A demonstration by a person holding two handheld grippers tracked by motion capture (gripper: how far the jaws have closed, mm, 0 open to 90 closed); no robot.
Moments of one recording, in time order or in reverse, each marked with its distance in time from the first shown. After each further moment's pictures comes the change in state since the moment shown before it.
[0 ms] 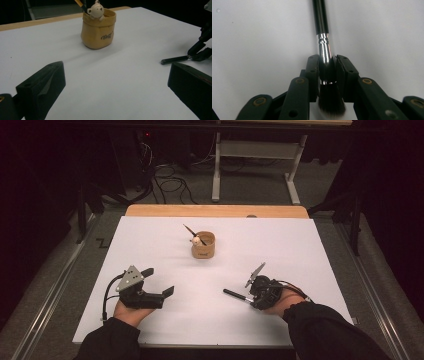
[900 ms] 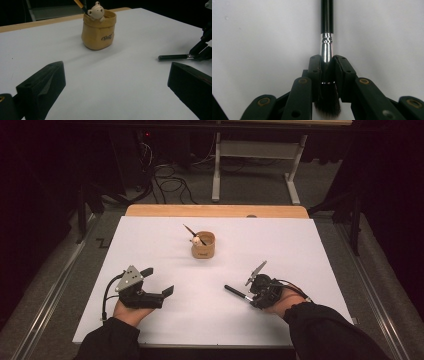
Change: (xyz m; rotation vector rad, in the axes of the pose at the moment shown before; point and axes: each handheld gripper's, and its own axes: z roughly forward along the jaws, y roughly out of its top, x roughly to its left) left arm 0.000 0.000 -0.001 -0.011 0.003 0.001; right arm 0.000 0.001 -0.006 -0.019 0.019 0.038
